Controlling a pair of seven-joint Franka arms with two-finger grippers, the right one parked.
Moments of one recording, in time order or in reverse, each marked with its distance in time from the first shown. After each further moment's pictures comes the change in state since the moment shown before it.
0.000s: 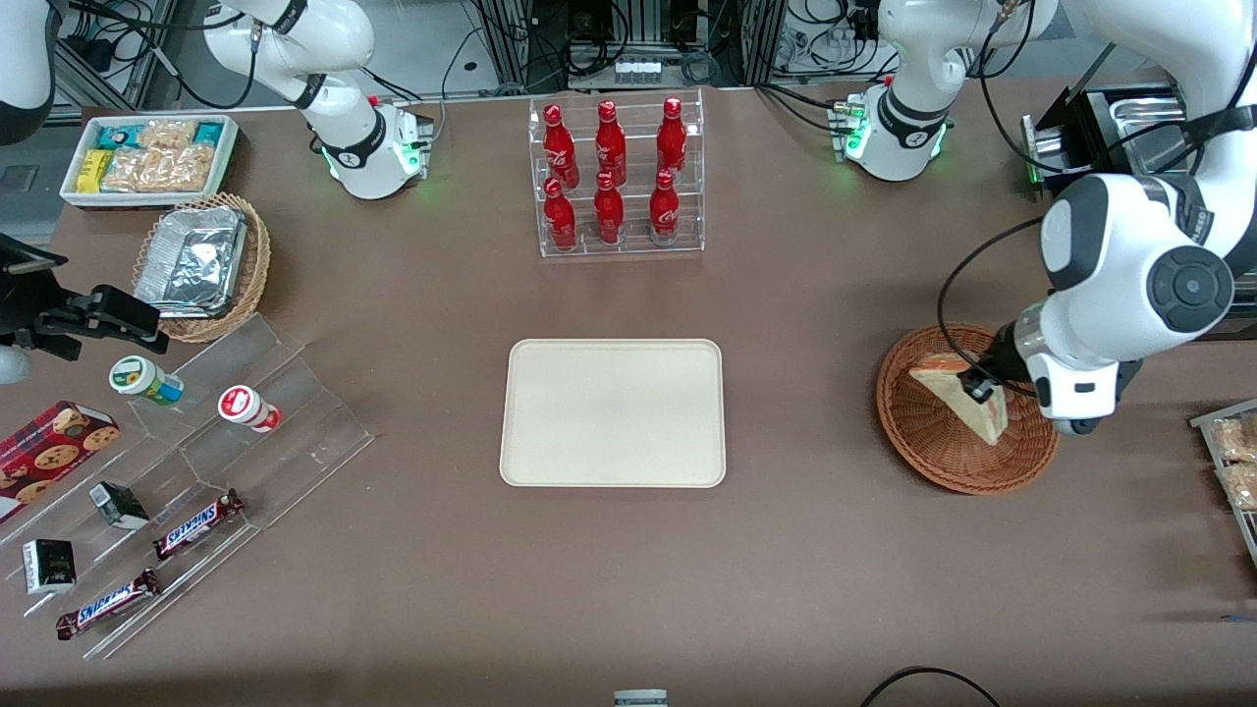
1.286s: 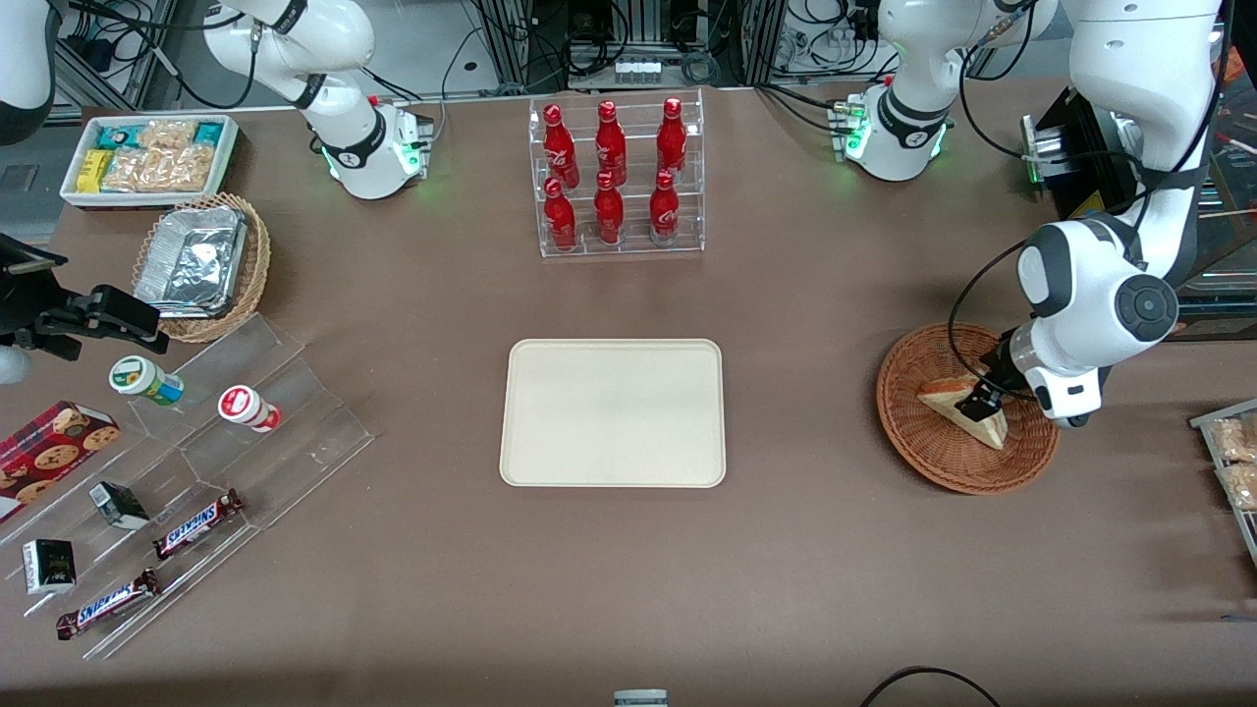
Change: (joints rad) arm 0.009 0.087 0.162 -0.351 -0.066 0.480 0.026
